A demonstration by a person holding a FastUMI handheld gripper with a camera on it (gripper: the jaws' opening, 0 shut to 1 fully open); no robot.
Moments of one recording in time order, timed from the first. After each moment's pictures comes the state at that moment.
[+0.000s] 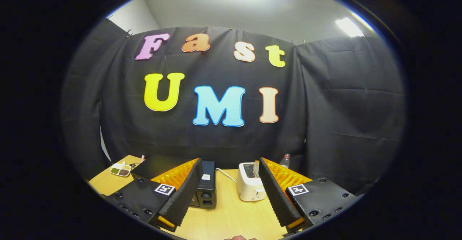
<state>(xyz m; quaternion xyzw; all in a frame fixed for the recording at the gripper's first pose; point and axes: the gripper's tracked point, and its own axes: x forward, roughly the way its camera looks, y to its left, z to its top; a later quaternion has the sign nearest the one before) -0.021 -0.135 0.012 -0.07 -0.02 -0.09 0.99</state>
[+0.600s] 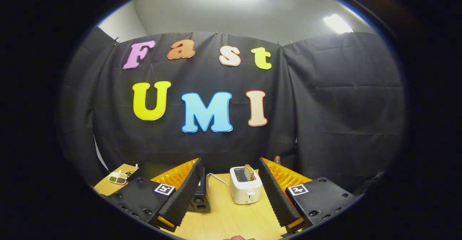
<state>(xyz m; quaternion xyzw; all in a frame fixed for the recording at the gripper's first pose) -0.017 -0.141 0.035 -0.03 -0.03 -0.09 0.99</state>
